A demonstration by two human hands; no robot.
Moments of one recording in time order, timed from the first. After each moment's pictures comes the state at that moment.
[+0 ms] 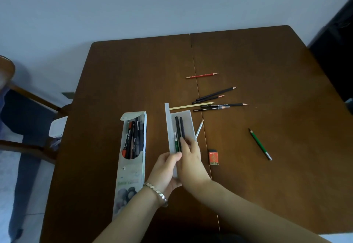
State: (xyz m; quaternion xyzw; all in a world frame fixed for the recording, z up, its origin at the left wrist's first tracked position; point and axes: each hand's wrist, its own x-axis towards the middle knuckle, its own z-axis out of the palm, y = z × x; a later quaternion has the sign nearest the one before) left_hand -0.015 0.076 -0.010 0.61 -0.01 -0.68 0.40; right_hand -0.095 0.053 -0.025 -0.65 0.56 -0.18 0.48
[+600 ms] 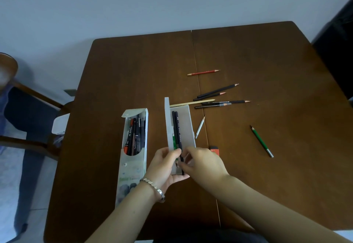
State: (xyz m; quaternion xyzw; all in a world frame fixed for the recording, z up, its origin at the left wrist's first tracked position) left_hand -0.010 0.074 0.001 0.62 -0.01 -0.67 0.41; right_hand -0.126 0.042 -0.010 -0.79 0.50 -0.02 0.34
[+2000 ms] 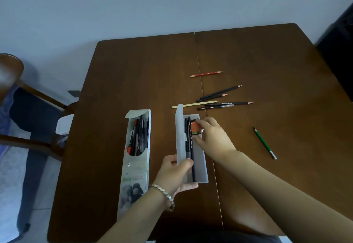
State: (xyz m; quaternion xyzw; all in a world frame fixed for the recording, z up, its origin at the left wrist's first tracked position) left_hand -0.021 0.083 -0.001 0.65 -0.04 -0.68 0.34; right_hand -0.133 -0.013 -0.026 -0.76 0.55 -0.09 0.33
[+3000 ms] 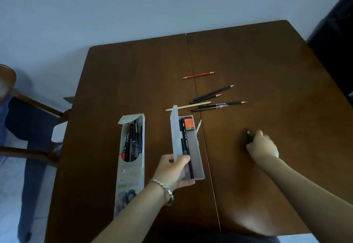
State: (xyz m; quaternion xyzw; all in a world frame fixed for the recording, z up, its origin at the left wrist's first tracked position) left_hand -0.028 0.063 -0.004 0.68 -0.06 -0.66 0.31; right_hand -0.252 -0.039 -0.071 -0.53 0.79 0.05 0.30
